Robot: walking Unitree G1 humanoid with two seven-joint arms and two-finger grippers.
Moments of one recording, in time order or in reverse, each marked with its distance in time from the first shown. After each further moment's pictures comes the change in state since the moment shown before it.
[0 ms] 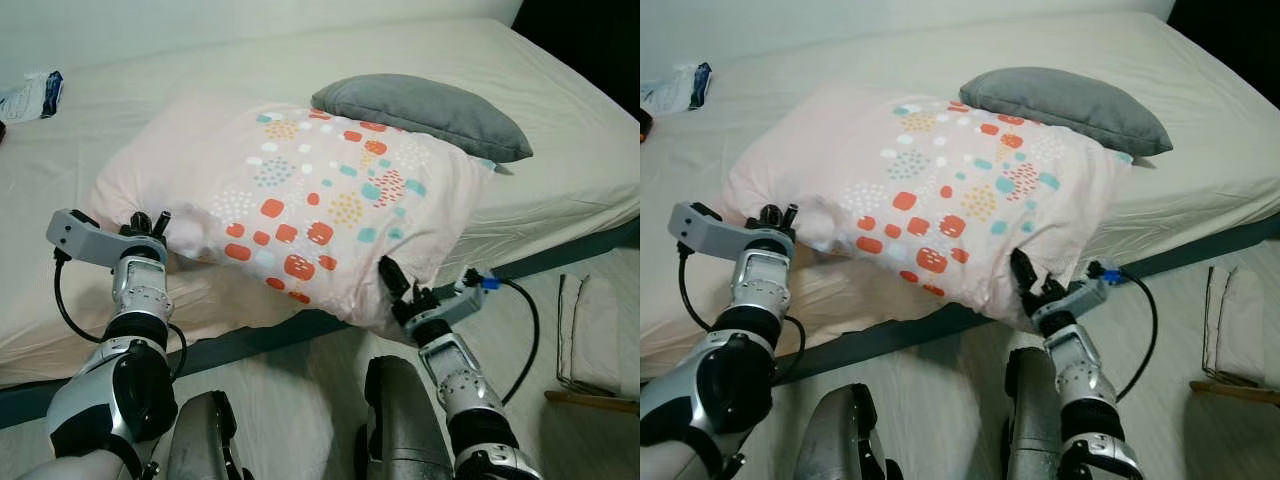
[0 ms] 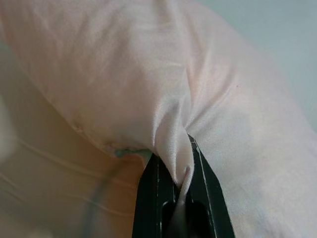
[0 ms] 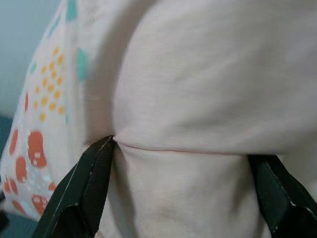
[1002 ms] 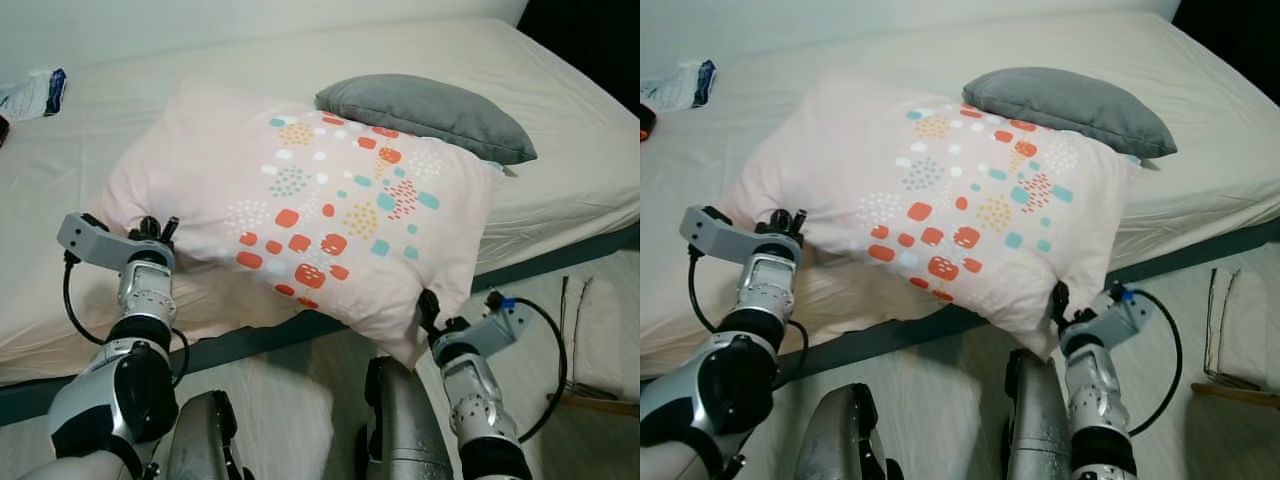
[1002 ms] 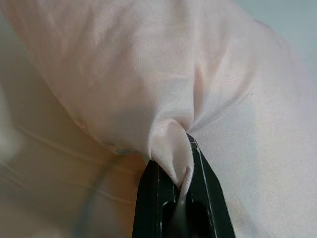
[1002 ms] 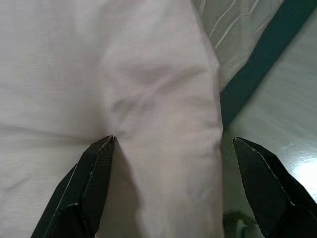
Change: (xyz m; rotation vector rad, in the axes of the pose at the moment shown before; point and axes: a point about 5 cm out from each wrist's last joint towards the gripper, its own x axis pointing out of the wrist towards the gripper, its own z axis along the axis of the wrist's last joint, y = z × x) left arm -0.002 0.003 -0.007 0.005 0.040 -0.001; right arm -0.039 -0.045 0.012 -0.056 -0.117 -0.501
